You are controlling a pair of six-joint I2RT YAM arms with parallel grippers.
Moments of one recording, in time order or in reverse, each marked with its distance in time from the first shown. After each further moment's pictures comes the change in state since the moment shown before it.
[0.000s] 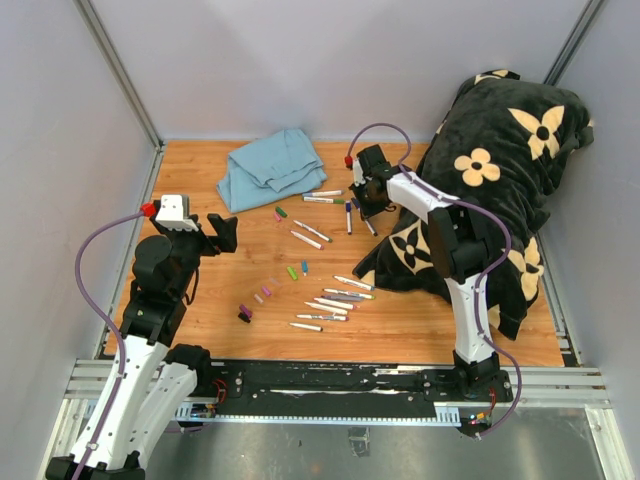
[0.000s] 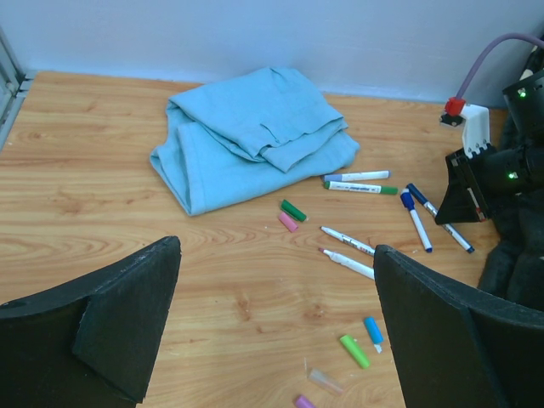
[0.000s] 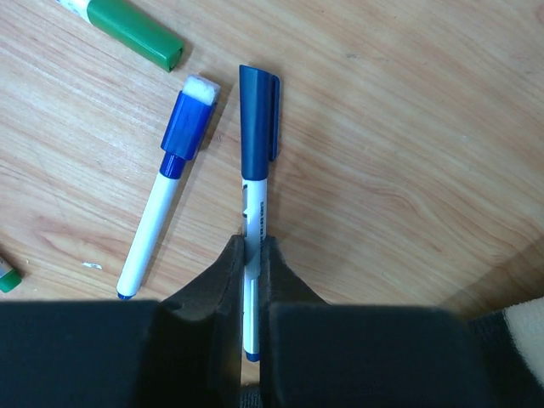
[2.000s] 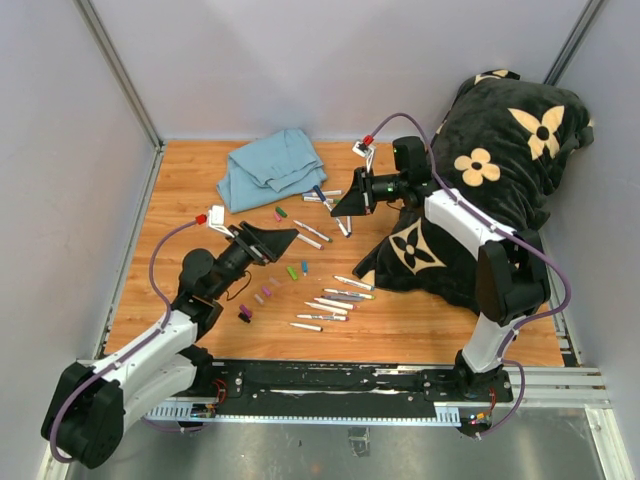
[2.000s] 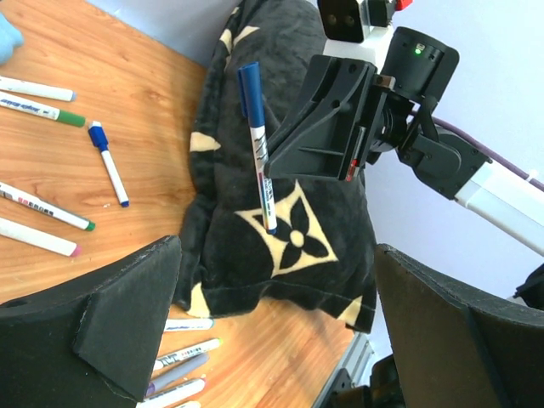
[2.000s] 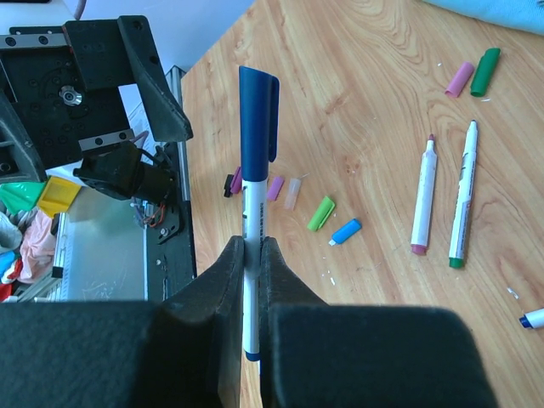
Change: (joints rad) left arm -0.241 0.306 -0.340 0.846 0.274 -0.766; right arm -0.040 -0.467 -0.409 0.473 -1.038 0.252
